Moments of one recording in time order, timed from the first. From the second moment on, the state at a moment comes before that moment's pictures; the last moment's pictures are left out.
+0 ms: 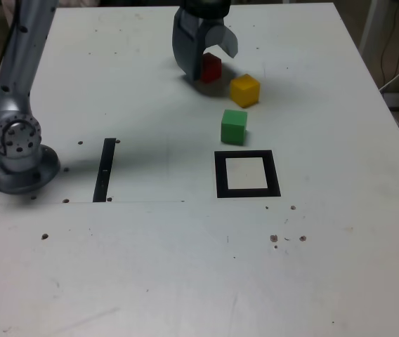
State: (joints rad) arm 0.67 2.16 -1.65 1.17 0.15 0.09
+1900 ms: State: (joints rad) arm 0.46 1.97 -1.63 1.22 0.12 0.24
